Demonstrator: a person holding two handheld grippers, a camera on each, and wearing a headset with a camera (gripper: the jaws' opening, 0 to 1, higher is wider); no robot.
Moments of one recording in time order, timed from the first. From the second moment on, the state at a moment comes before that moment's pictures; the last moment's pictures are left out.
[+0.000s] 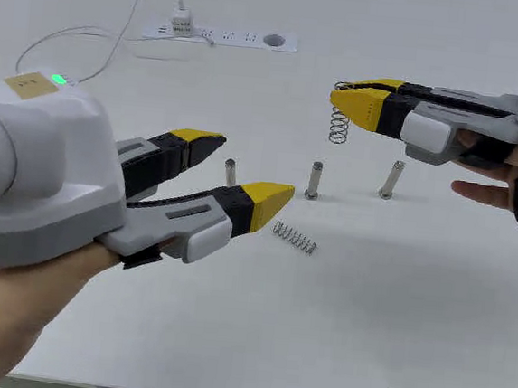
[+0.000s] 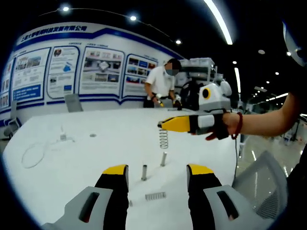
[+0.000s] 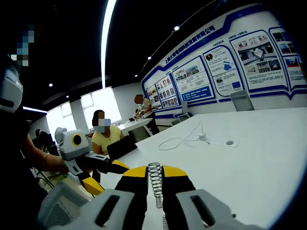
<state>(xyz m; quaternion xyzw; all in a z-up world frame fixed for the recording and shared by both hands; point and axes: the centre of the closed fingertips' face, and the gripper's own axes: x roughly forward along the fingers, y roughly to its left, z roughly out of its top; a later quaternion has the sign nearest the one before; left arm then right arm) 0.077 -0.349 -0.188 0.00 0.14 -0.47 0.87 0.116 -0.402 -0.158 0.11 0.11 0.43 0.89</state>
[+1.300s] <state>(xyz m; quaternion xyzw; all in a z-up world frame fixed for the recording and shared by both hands) 0.078 -0.374 -0.170 -0.02 0.11 -0.50 0.86 0.086 -0.362 -0.133 0.12 0.10 0.50 0.85</state>
